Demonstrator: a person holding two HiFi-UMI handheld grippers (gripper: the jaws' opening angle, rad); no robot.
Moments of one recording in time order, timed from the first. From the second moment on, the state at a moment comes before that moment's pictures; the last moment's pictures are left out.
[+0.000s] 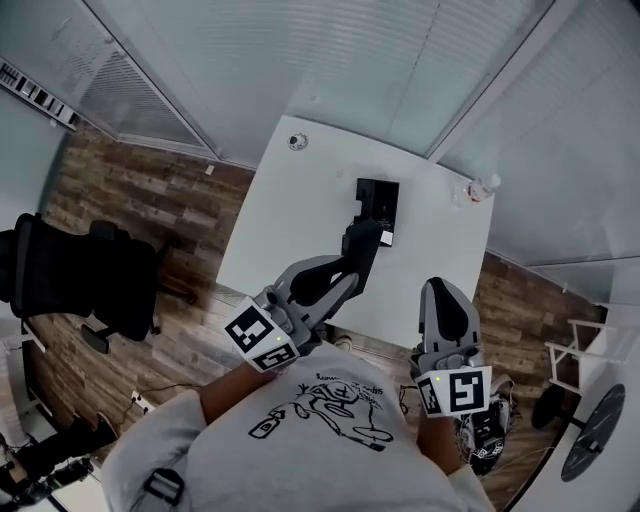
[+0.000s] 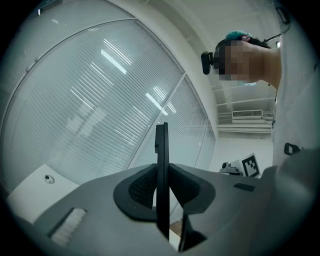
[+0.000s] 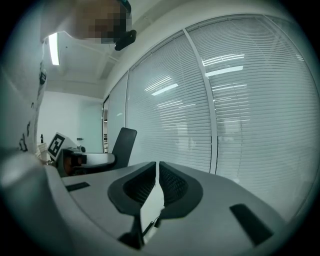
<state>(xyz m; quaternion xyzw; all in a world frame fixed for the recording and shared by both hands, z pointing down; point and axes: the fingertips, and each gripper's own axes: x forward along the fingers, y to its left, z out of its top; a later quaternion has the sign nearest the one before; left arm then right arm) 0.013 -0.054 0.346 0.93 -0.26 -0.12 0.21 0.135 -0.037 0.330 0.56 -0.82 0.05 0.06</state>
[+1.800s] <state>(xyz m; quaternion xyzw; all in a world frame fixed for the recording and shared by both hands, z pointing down) 0.032 -0.132 0.463 0.88 -0.20 -0.12 0.41 0.059 -0.049 0.536 0.38 -0.87 0.22 0.22</state>
